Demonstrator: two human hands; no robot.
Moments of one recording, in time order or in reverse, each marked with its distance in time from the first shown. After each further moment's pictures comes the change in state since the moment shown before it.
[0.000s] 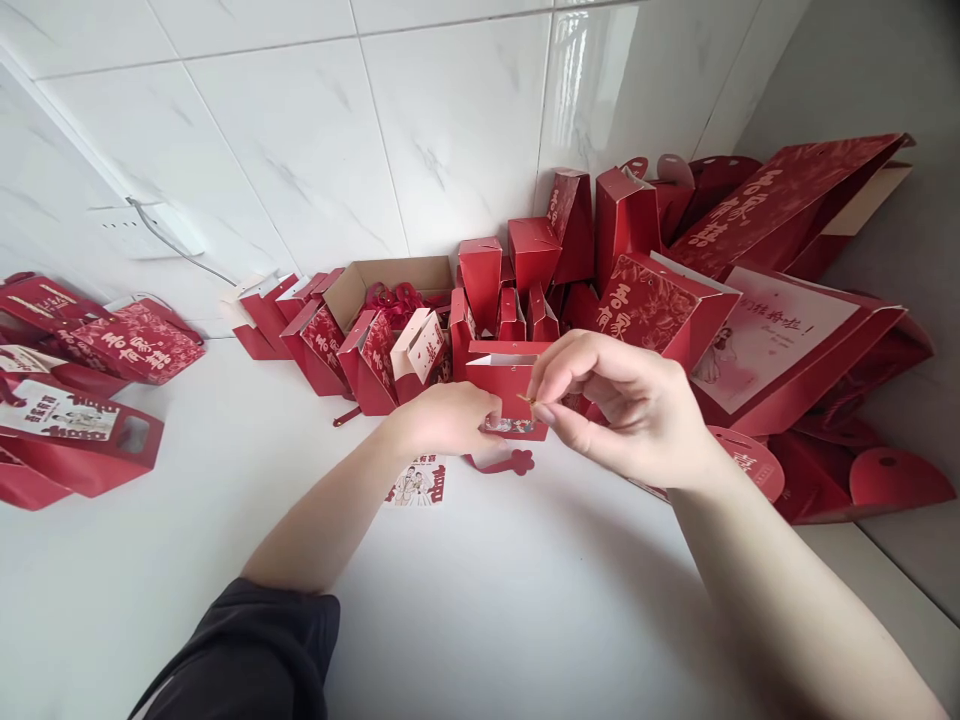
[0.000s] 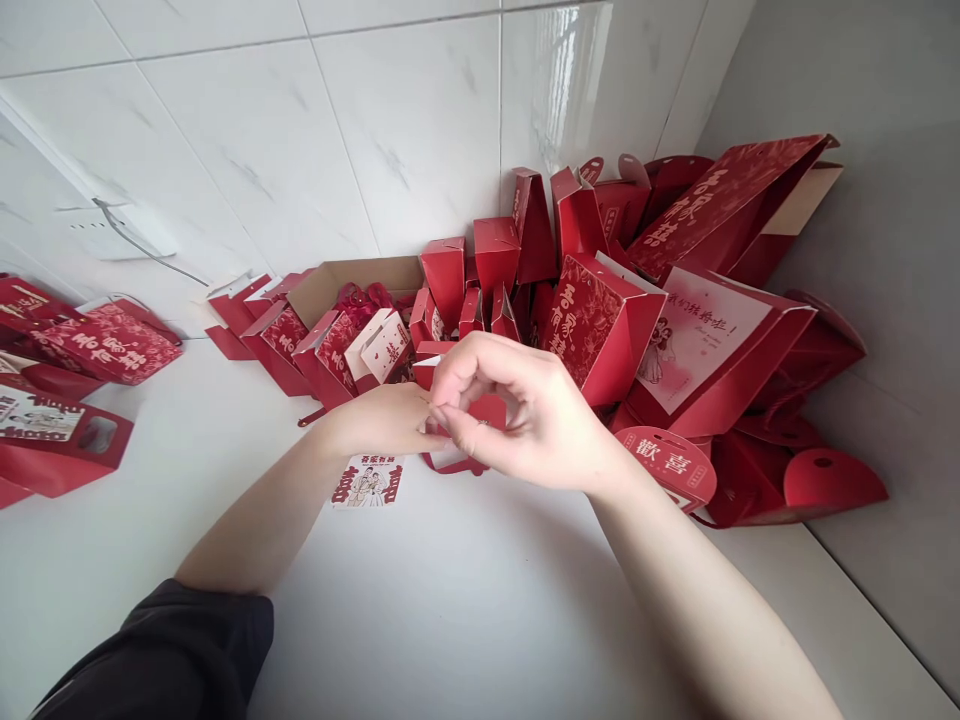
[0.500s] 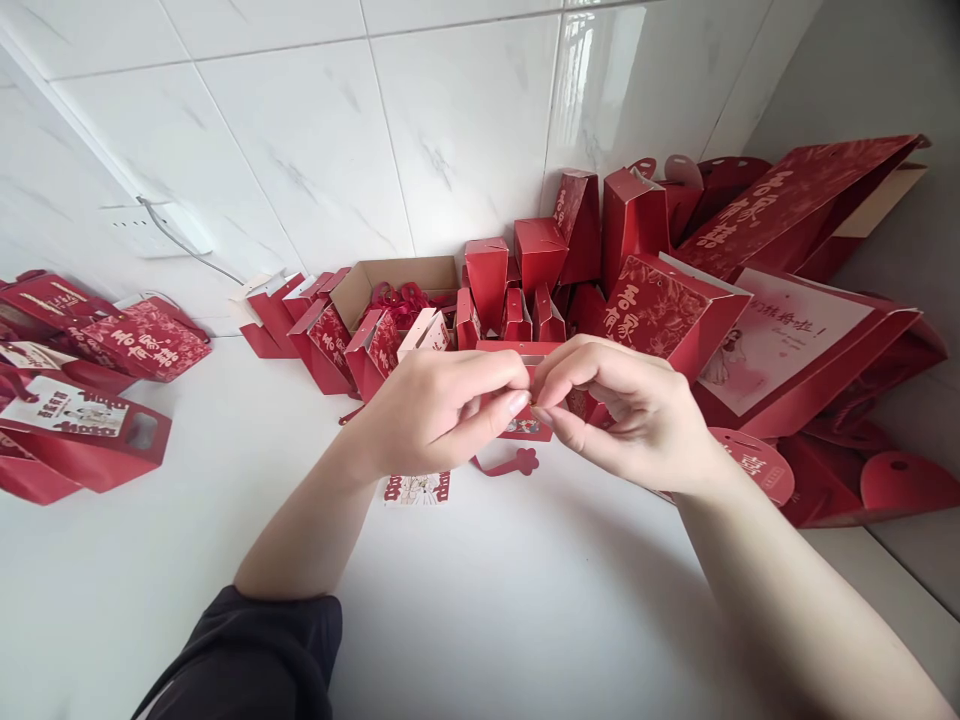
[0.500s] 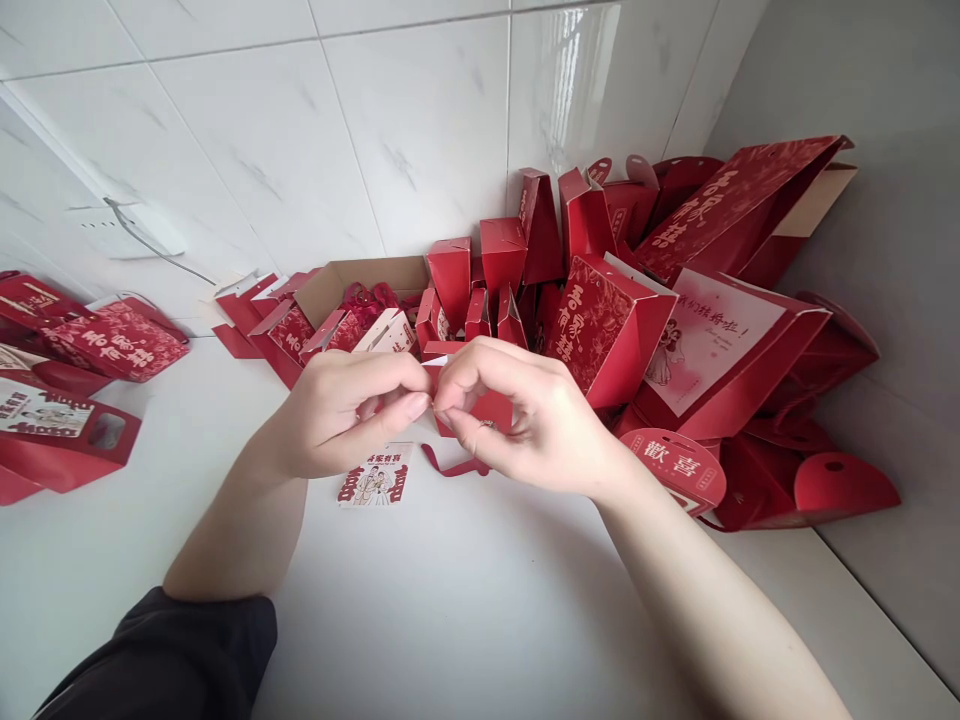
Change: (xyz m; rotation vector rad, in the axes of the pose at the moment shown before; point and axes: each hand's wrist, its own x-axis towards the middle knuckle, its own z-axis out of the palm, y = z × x) left_hand -0.052 0.022 -0.028 -0.057 0.600 0.602; right_hand -0.001 0.002 0.002 -0.185 -0.023 -0.032
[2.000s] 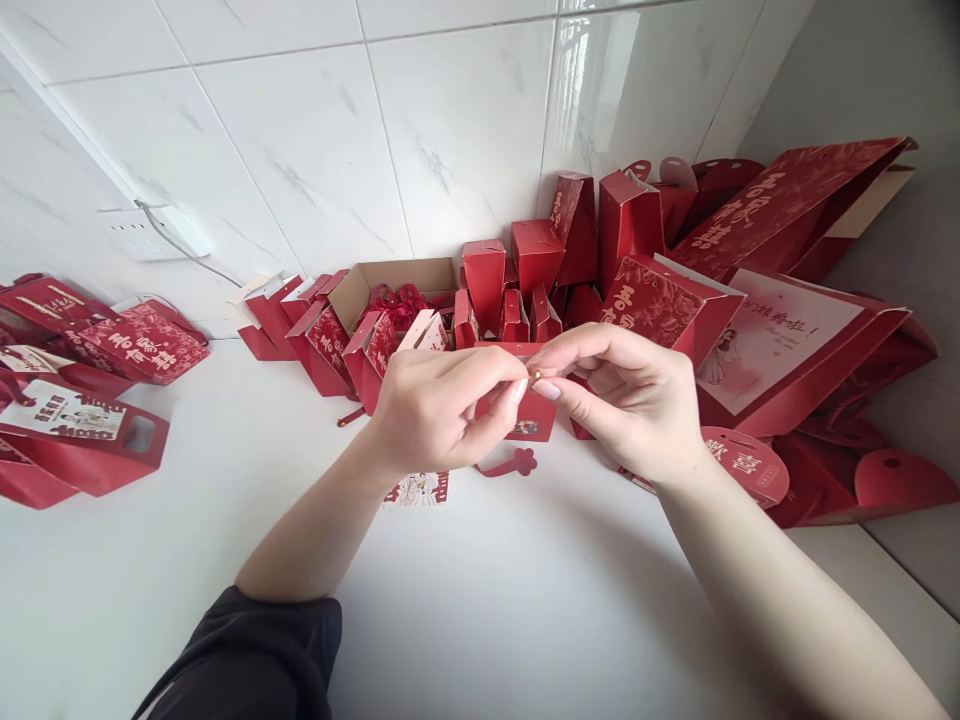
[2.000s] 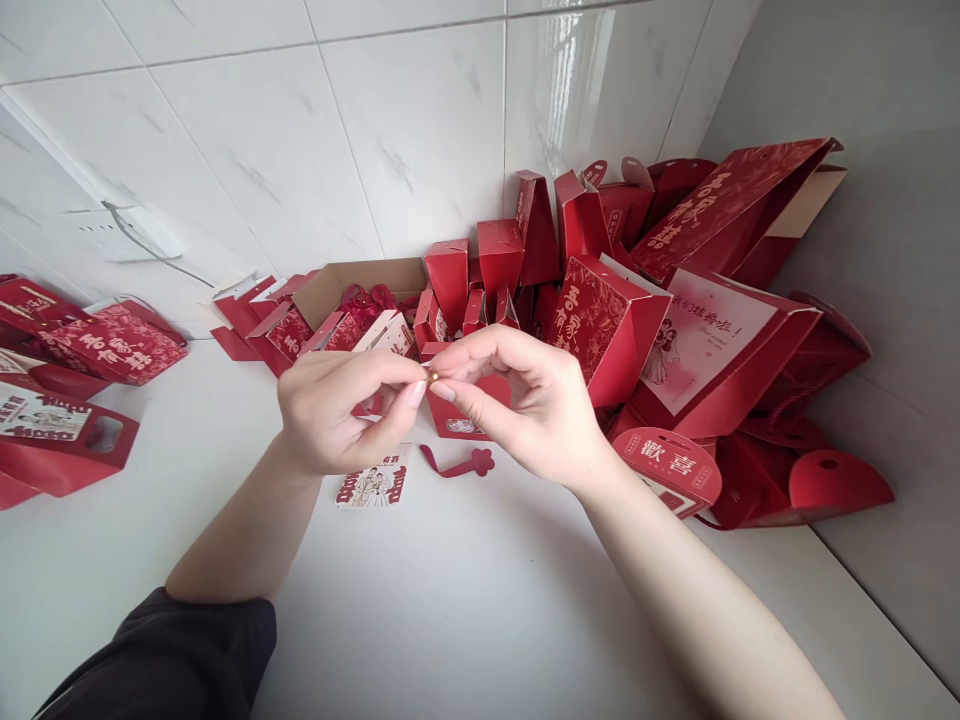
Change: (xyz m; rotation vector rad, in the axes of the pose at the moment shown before) left_hand 0.000 -0.007 0.021 0.410 0.359 0.141; right_hand 0.003 0.005 0.011 0.182 0.254 0.077
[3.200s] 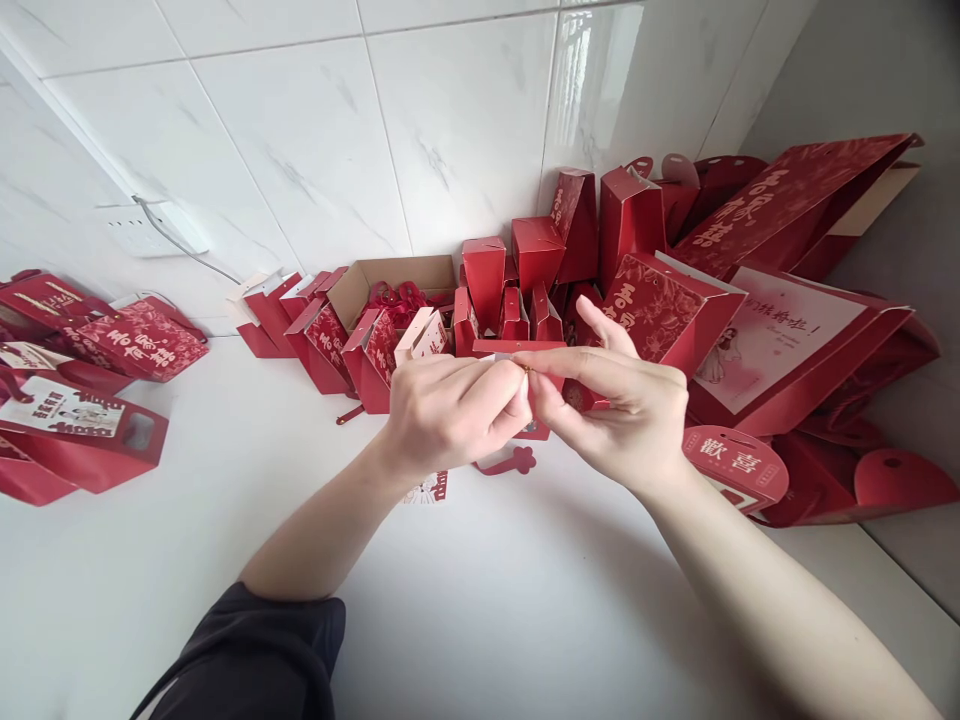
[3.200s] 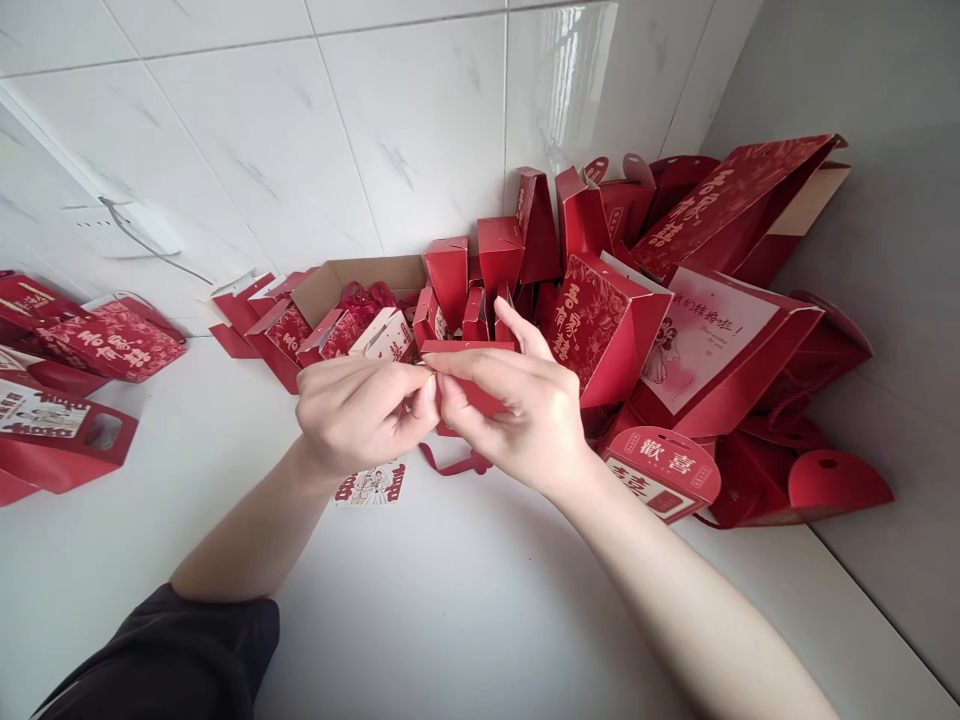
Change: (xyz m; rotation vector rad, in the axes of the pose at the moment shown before) left_hand 0.004 0.001 0.020 0.178 0.273 0.216; right_hand -0.003 0.009 0.008 -0.560 0.123 -0.365
